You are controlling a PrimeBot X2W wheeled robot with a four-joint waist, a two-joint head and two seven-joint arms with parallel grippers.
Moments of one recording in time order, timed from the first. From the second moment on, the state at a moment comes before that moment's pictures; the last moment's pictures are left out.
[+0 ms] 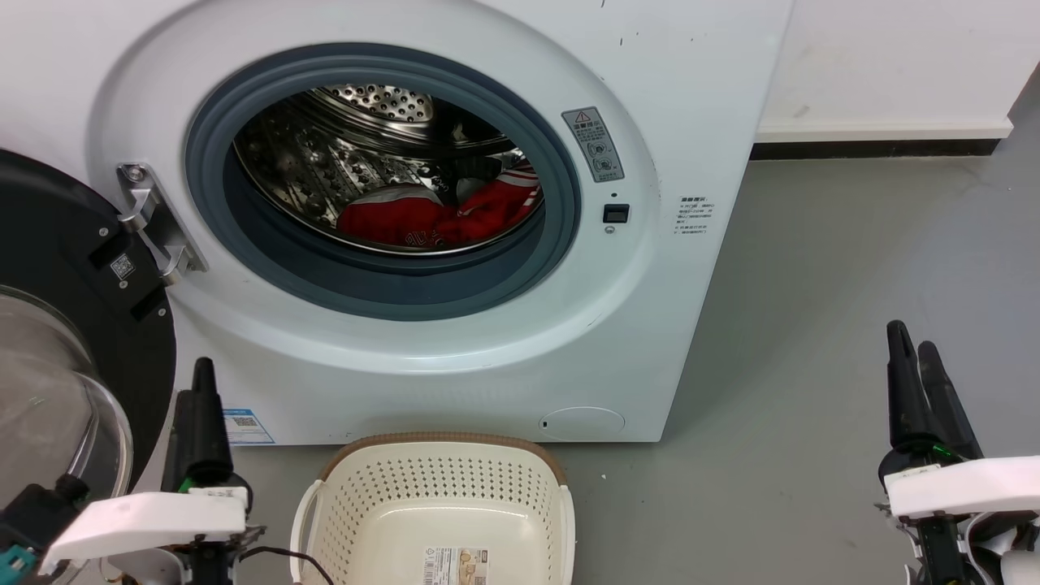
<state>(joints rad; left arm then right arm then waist) -0.04 0.05 0.19 0.04 -1.02 -0.07 -0.07 -0.05 -0.05 -0.10 0.04 0.81 0.13 -0.07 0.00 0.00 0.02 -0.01</state>
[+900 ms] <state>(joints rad) 0.01 0.05 0.04 -0.10 -0.53 0.01 -0.15 -0.02 -0.05 -0.06 -0.02 0.38 0.13 -0.15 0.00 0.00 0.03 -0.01</state>
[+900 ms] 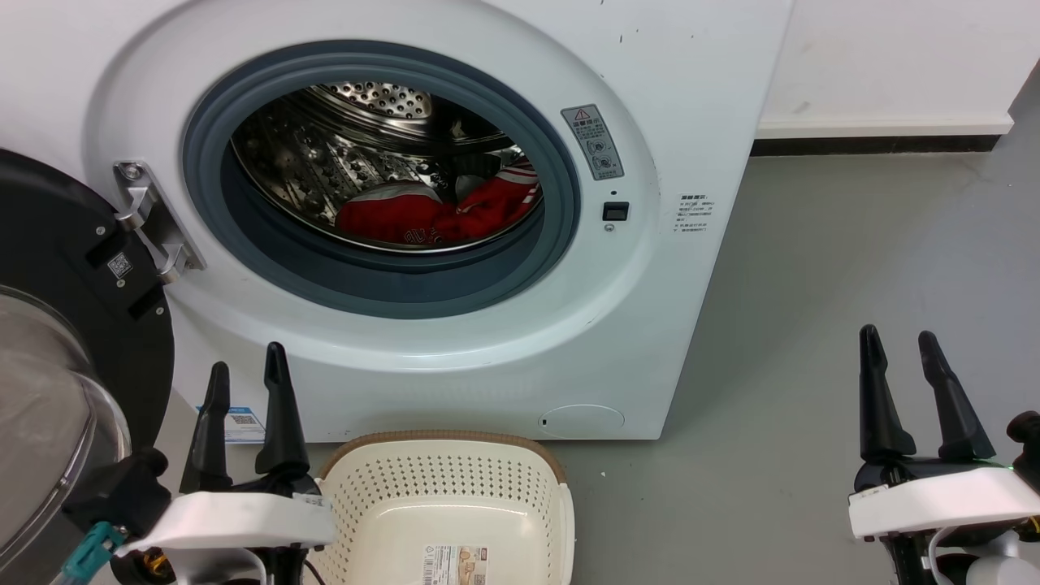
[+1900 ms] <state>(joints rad) 0.06 0.11 -0.13 -0.05 -0.16 0.10 -0.23 0.01 -0.05 -0.06 -0.03 0.01 0.13 -0.23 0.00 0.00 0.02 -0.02</state>
